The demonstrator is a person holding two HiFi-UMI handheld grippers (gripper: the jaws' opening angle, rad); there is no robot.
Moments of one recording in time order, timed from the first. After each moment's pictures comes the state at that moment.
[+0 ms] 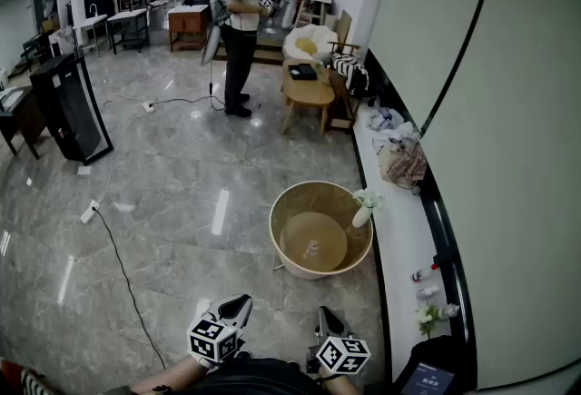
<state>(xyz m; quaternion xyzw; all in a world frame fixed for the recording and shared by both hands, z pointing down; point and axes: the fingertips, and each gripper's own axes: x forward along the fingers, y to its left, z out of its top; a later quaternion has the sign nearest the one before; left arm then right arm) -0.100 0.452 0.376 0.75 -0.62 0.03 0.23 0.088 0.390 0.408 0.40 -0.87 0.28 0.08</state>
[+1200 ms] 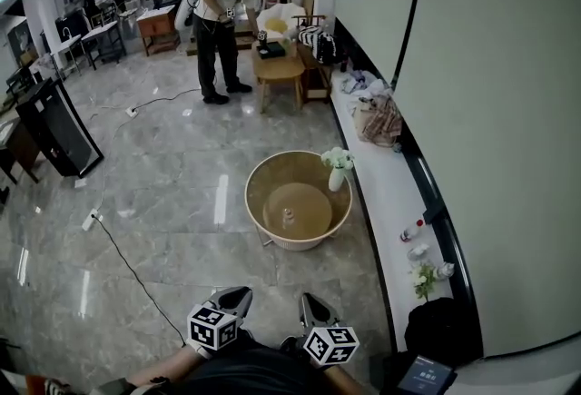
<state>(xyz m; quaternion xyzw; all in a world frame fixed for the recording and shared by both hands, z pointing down) 0.078 0.452 0.414 0.76 -0.58 0.11 0.28 0.218 0.410 0.415 0.36 -0.88 0.30 0.04</state>
